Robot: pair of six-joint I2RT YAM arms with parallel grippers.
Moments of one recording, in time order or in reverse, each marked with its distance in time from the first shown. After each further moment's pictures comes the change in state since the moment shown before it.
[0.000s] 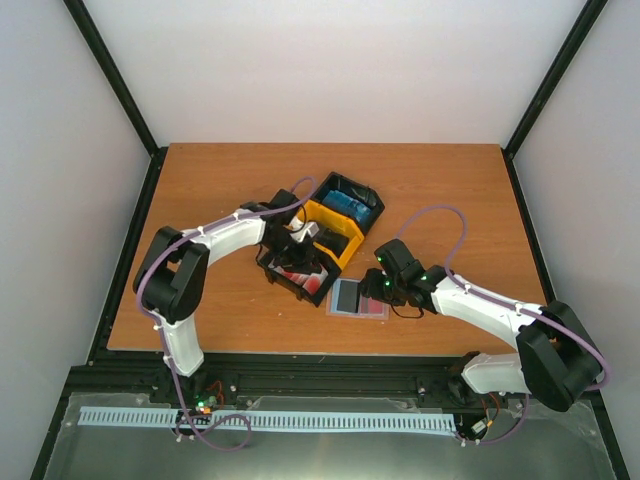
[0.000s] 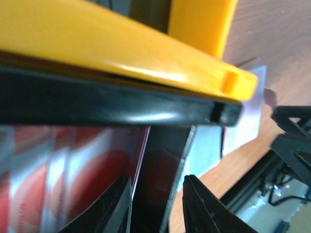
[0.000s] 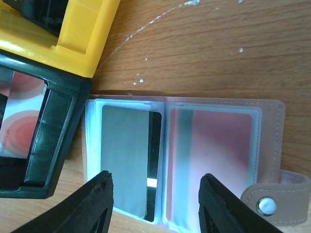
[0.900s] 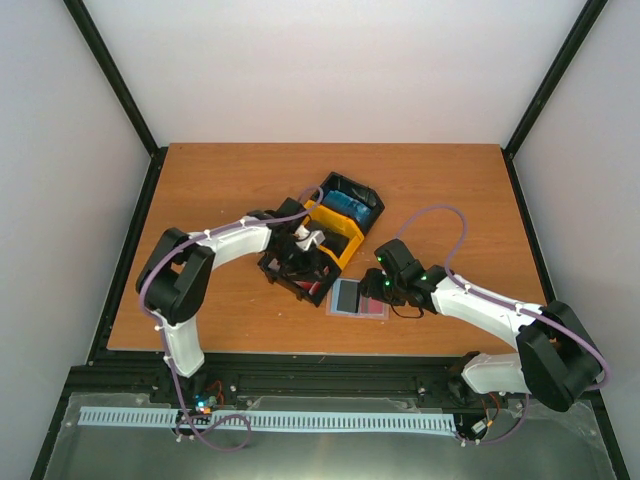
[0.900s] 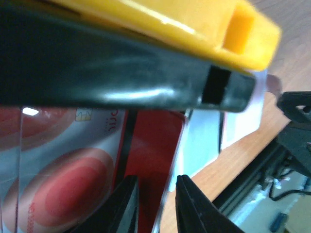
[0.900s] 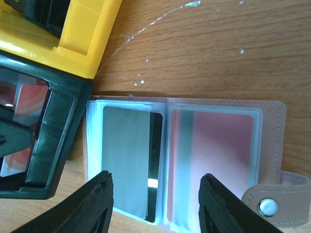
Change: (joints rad) left arm -0.039 -0.014 -0.067 0.071 0.072 -0.042; right arm 0.000 0.000 0.000 0.002 0.000 0.001
